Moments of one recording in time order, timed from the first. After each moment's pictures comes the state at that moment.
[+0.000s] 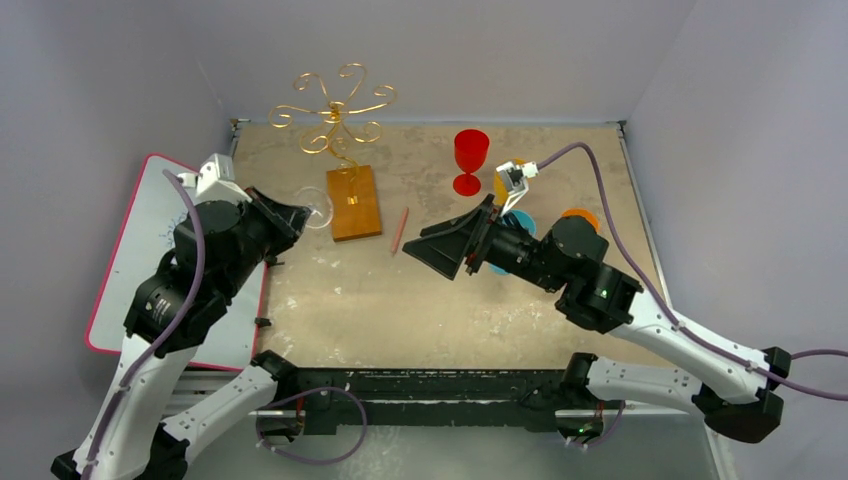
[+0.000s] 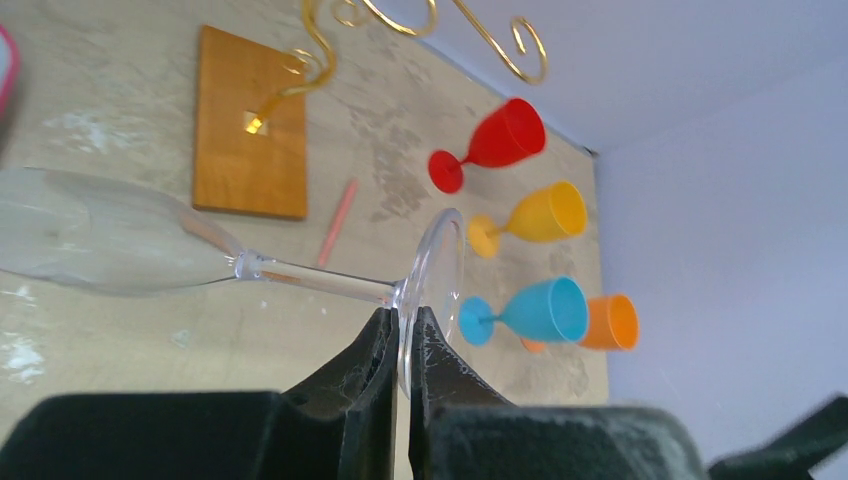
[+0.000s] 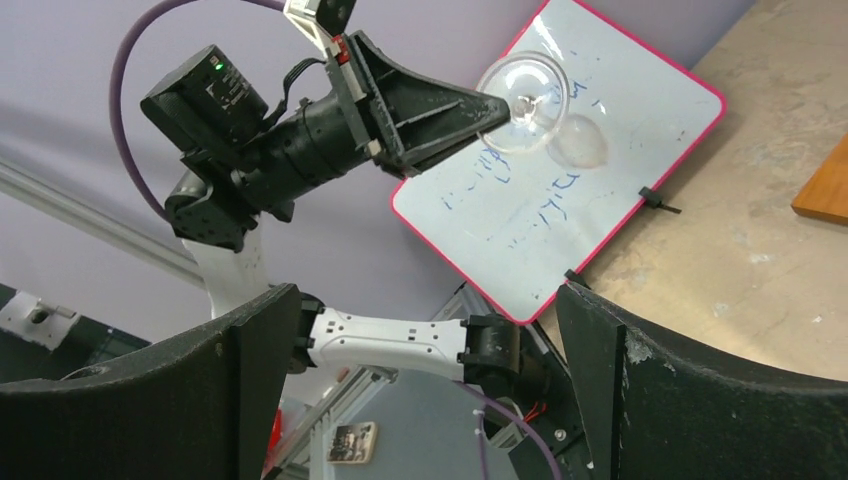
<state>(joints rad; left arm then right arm) -0.51 0.77 1.32 -0.87 -0.25 -0.83 1.04 0.95 1.08 -0.01 -0.07 0.84</state>
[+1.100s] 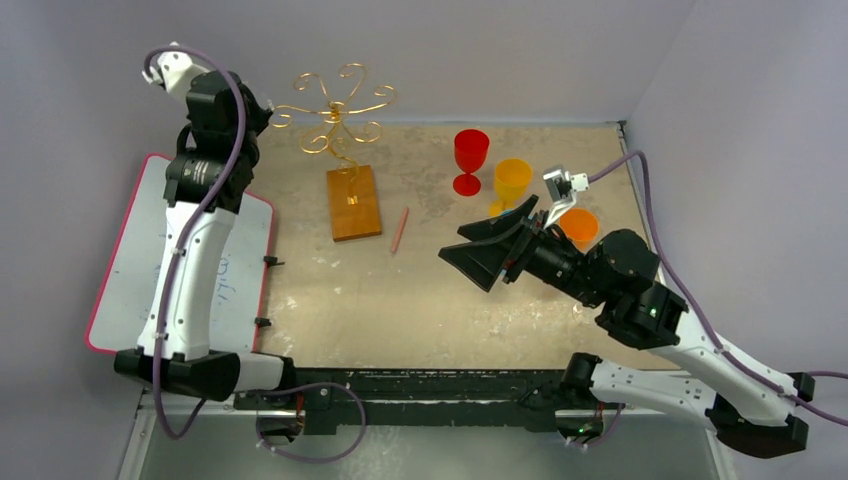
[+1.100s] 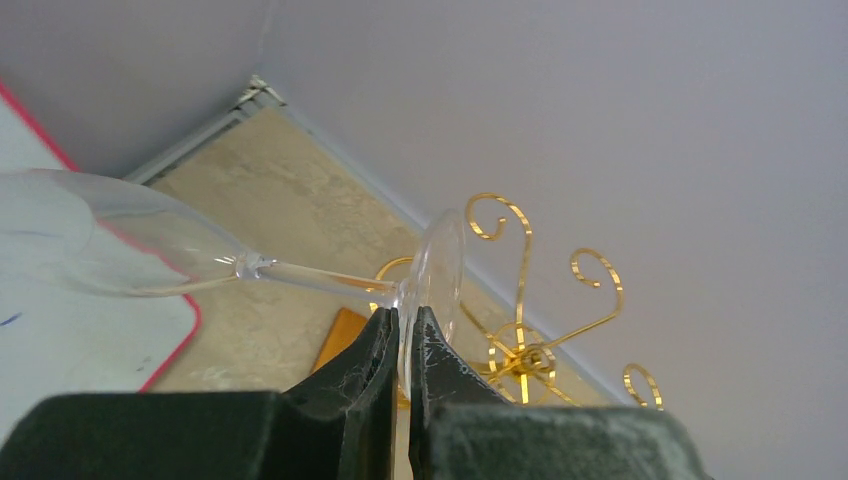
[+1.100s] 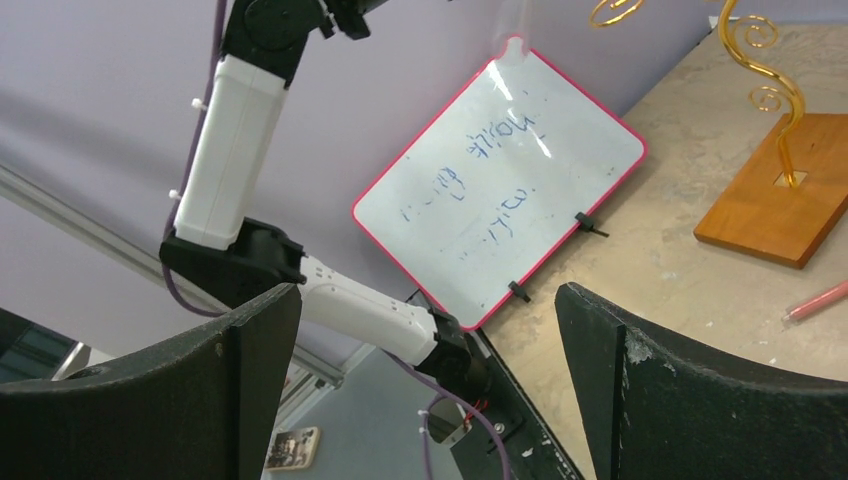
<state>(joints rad) -0.17 1.30 1.73 -0.67 -0.57 -0.68 1.04 0.78 1.09 -0.17 0.01 0.69</state>
